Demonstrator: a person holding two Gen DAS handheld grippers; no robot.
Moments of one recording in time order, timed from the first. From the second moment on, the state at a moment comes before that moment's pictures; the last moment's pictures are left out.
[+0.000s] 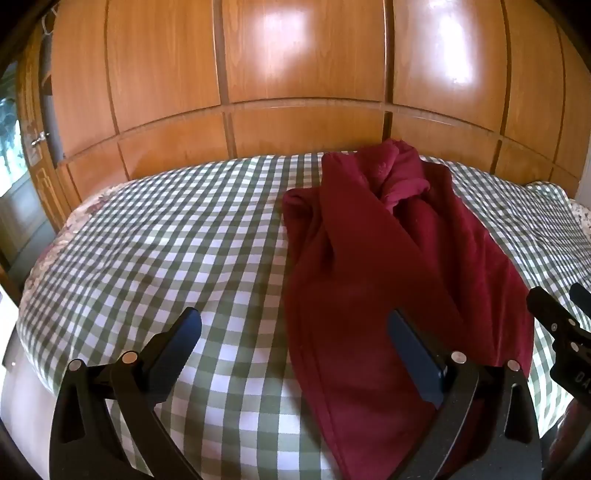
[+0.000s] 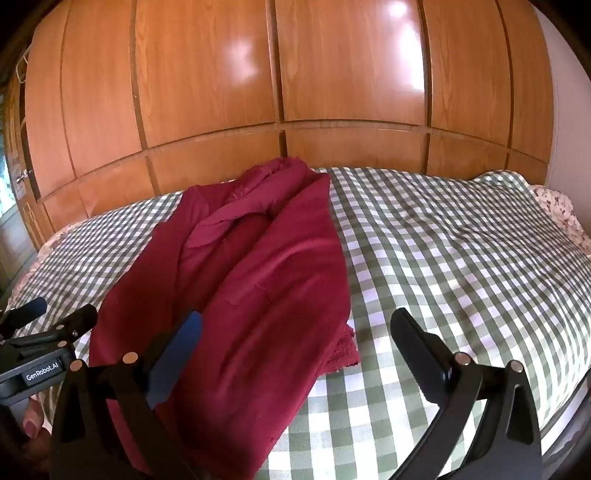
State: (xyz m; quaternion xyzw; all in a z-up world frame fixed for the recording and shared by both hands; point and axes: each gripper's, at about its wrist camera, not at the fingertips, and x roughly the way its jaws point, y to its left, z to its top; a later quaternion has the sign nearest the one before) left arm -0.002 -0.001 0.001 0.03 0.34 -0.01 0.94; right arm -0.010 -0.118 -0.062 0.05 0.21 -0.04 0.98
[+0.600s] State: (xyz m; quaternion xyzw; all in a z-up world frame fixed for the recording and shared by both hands) left arm -0.001 -0.002 -0.002 0.02 0.35 -0.01 0.94; right arm -0.008 -0.118 -0.065 0.05 0.22 -0.04 0.97
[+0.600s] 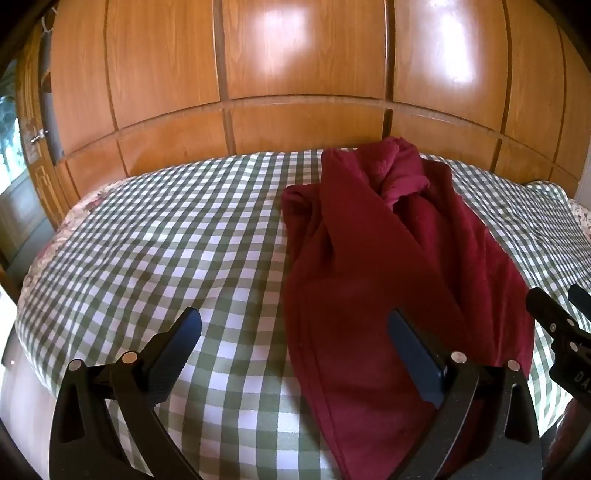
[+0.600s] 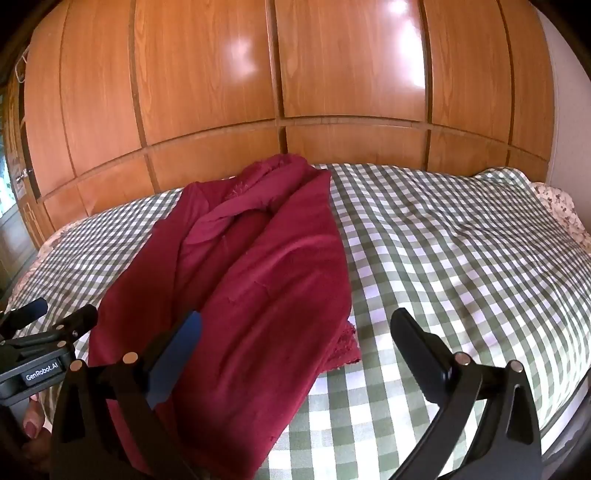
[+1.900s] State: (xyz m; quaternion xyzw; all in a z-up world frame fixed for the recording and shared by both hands) left arm 0.002 -0.004 -0.008 0.02 0.36 -0.01 0.93; right arm -0.007 -0.121 -0.069 0.05 0.22 -0.05 0.97
